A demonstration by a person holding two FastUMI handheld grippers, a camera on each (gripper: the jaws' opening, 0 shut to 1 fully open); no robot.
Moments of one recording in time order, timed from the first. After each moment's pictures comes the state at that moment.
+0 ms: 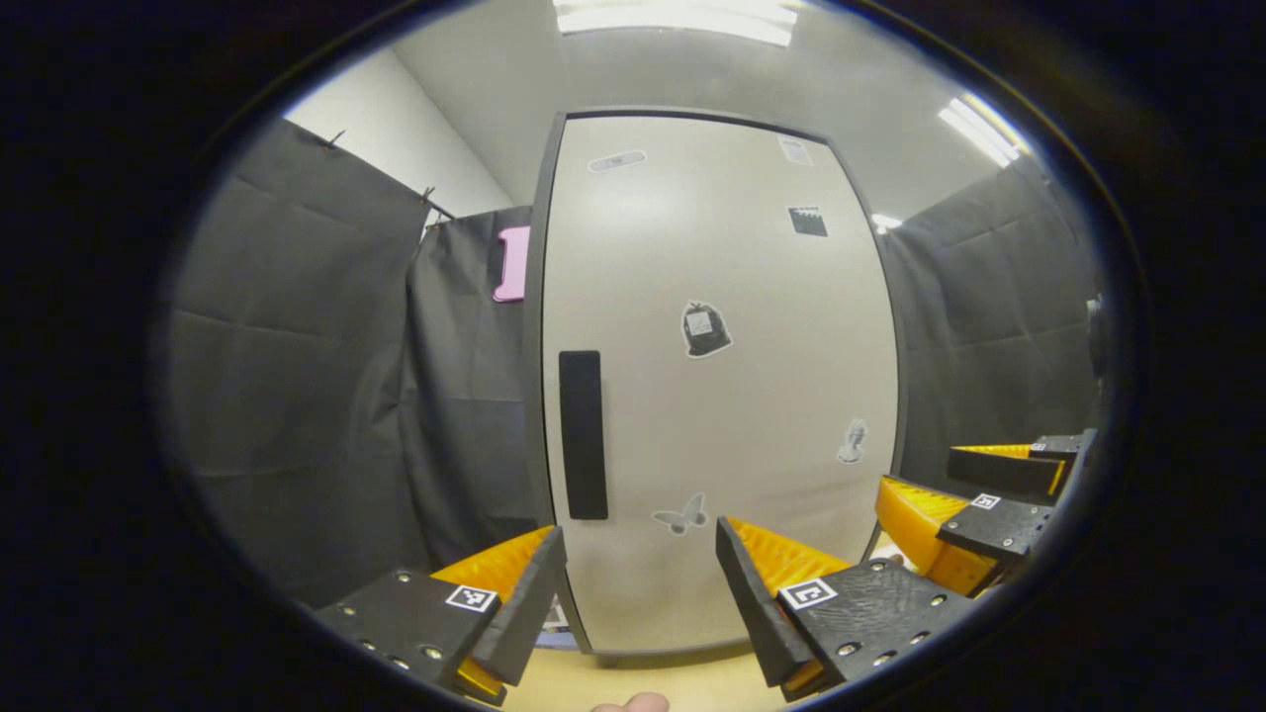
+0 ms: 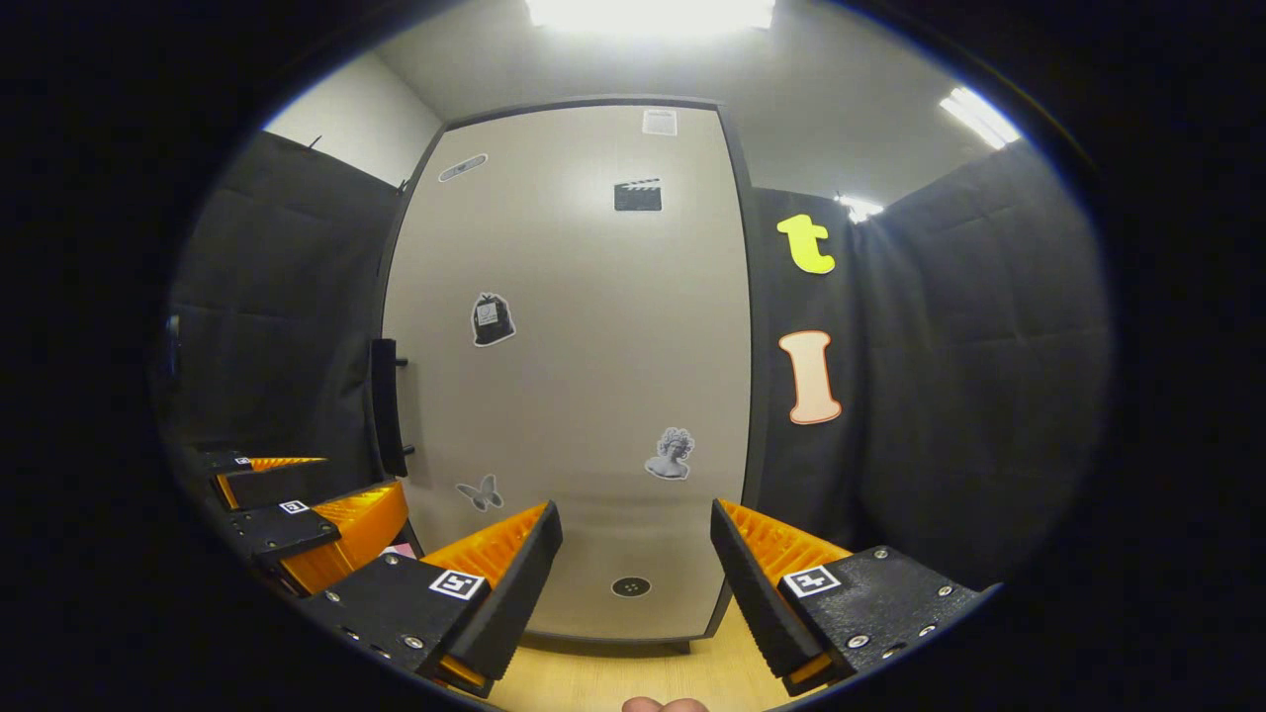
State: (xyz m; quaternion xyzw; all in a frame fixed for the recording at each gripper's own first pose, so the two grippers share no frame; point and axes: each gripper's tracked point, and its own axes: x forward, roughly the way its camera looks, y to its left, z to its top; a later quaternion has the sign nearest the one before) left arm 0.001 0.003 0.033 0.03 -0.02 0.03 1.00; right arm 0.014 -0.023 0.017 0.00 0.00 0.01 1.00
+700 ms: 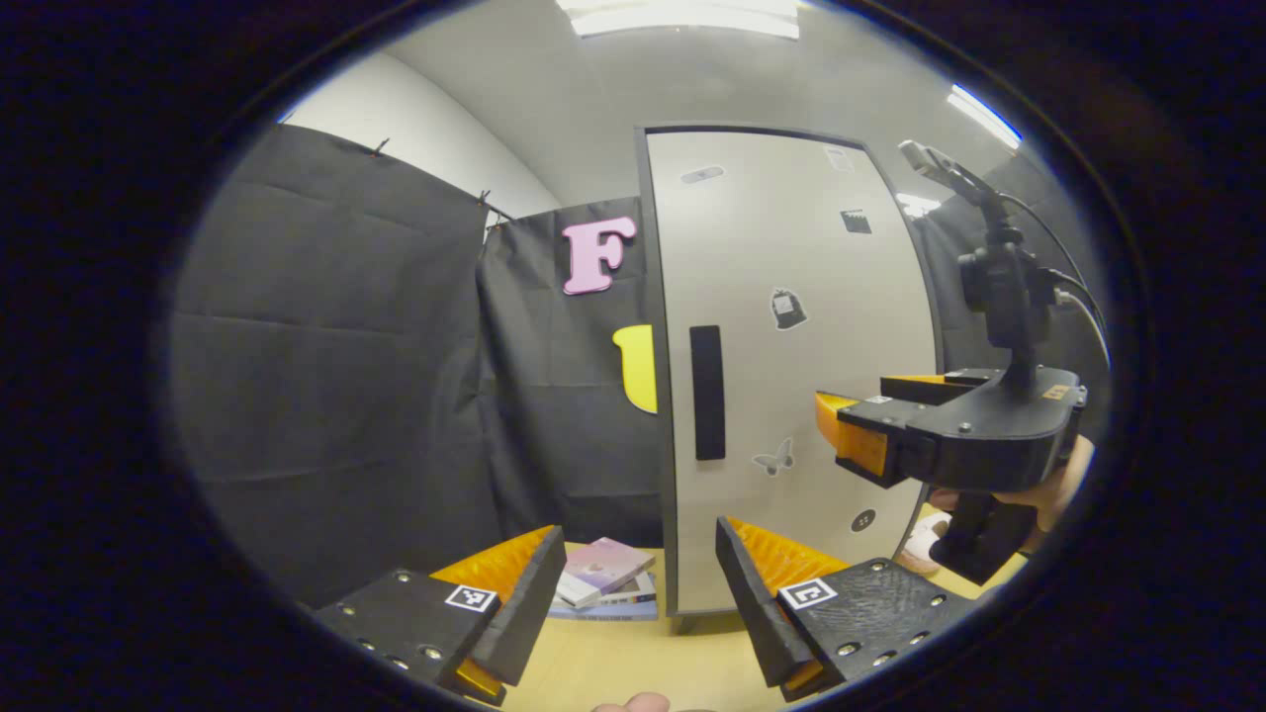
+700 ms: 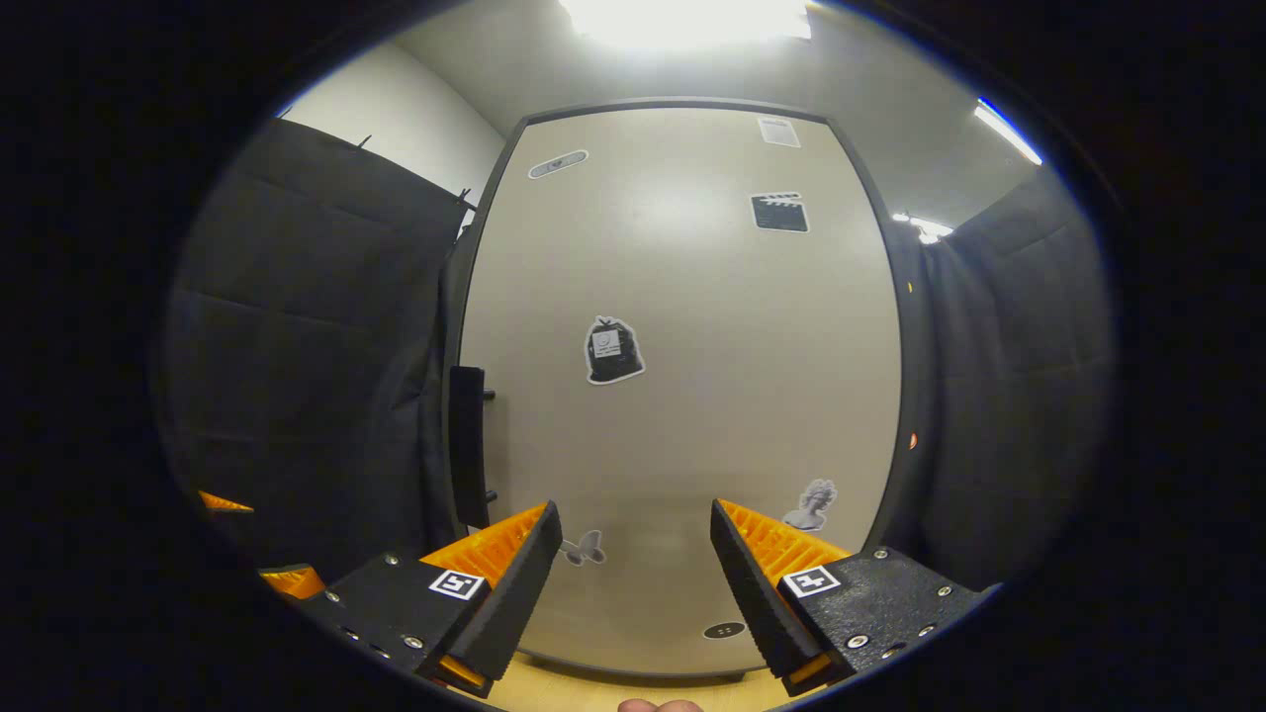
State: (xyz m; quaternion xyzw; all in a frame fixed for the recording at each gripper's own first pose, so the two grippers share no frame) left arm -0.105 0.097 0.009 0.04 0.00 0.12 0.99; right arm 0.061 0.083 0.044 -0.01 -0.04 0.10 0.99
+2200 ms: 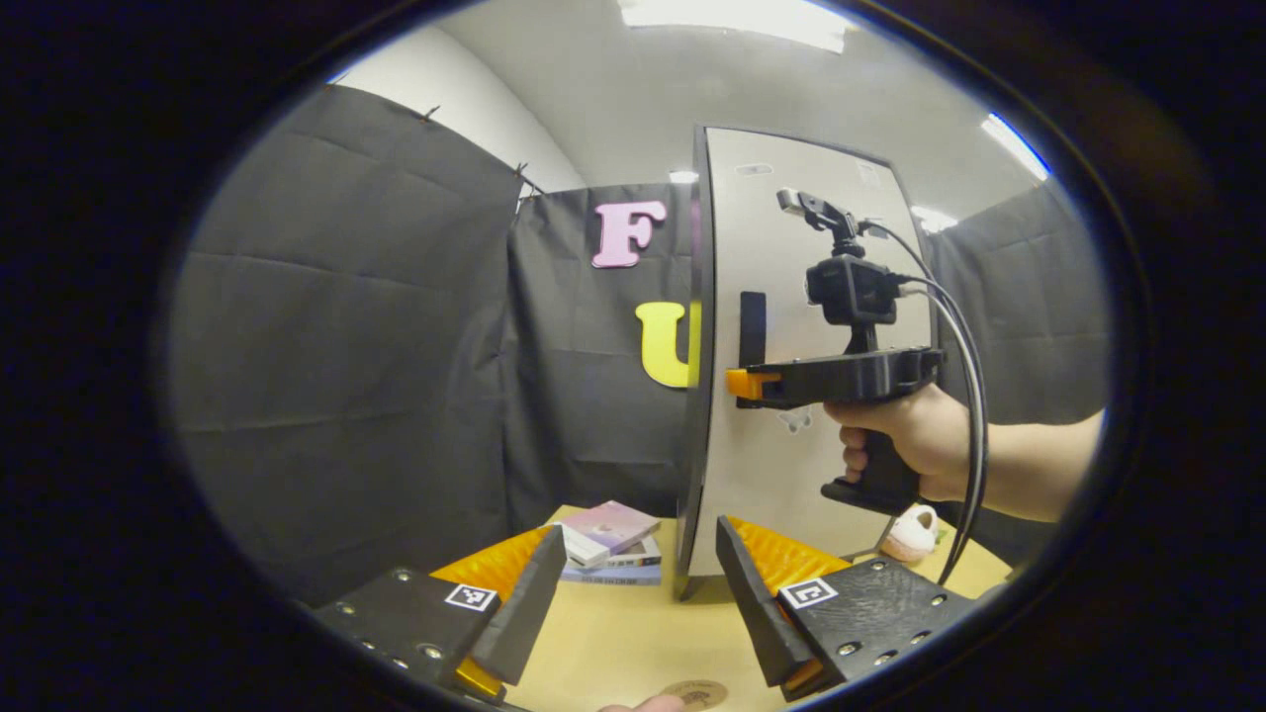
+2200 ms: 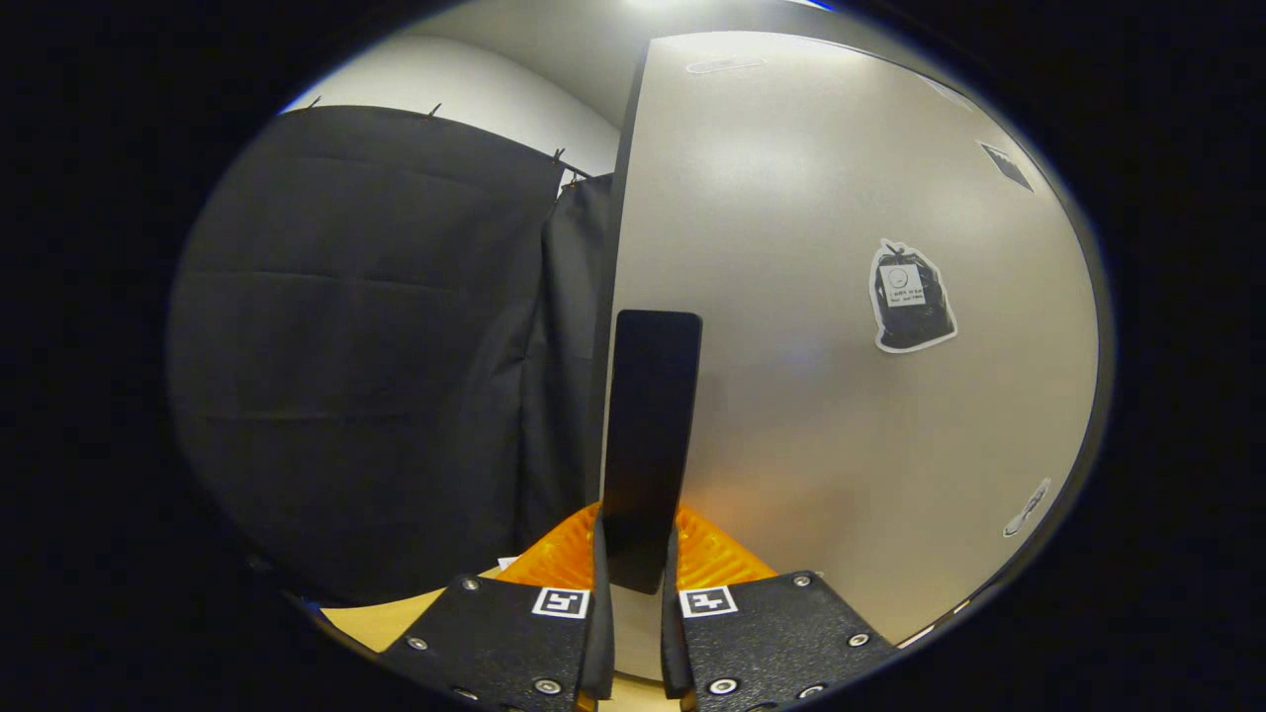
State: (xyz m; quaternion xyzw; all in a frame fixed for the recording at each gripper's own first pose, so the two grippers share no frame) left arm -0.164 0.125 -0.029 0.00 0.01 0.11 0.99; right arm 0.111 0.211 0.019 -0.04 0.02 0.25 0.97
